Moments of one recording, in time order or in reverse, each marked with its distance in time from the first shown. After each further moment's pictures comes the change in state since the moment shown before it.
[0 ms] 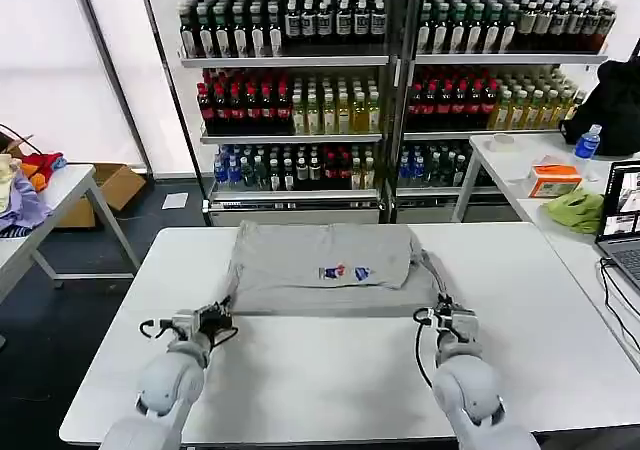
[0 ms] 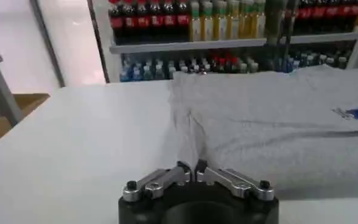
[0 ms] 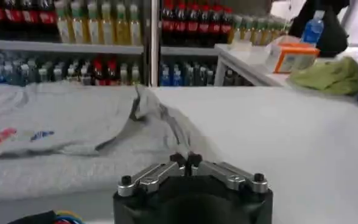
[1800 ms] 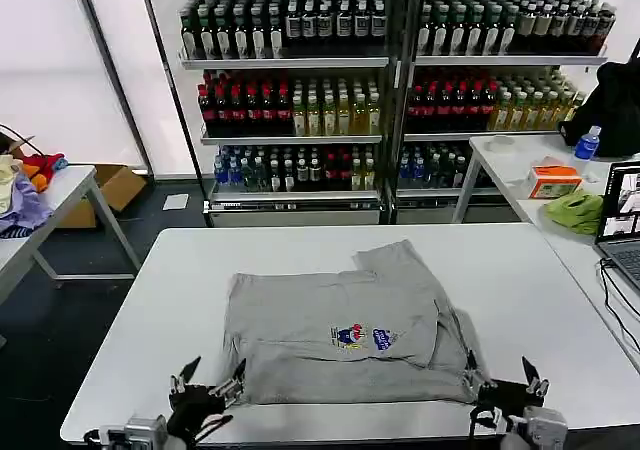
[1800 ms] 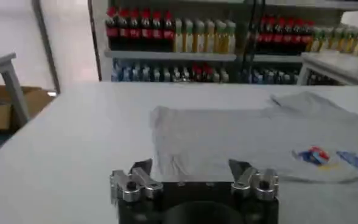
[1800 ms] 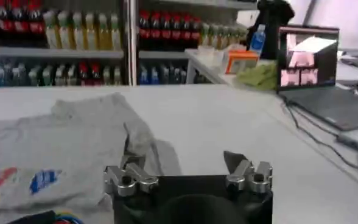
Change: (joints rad) left arm 0.521 -0.018 -0.102 -0.563 -0.005 -0.013 -0.044; right arm -0.316 -0.016 0.204 0.355 0.028 0.002 0.019
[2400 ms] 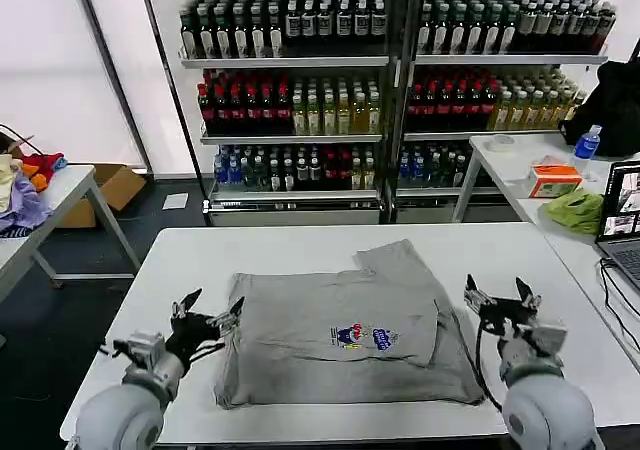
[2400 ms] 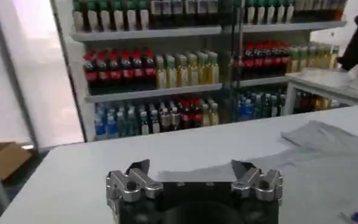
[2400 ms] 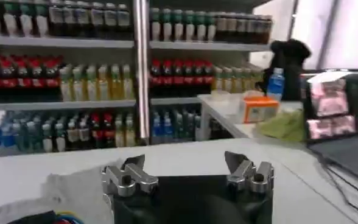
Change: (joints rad) left arm -0.442 0.208 0.073 0.282 -0.156 0.025 0.104; right arm 0.560 -0.201 -0.194 -0.431 0.150 -0.002 -0.160
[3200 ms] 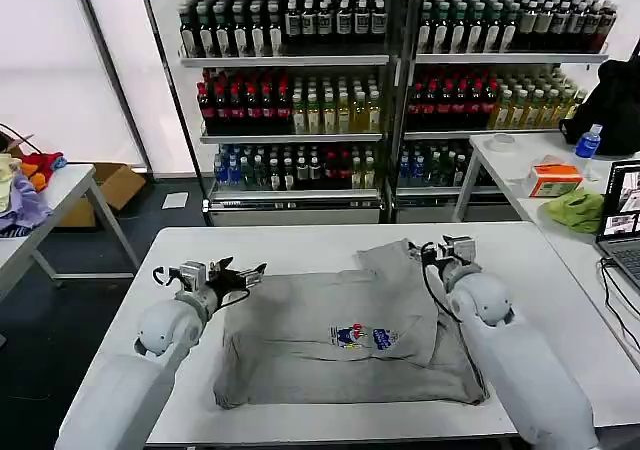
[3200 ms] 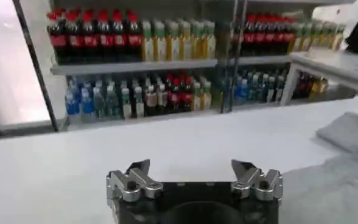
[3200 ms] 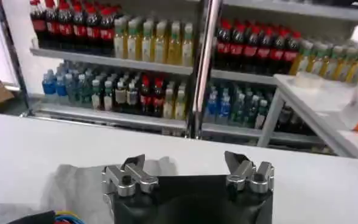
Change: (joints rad) left arm -0.449 -0.046 0.230 0.523 -0.066 -0.002 0.064; right arm 0.485 0.106 -0.272 -0.630 -0.052 0.003 -0.195
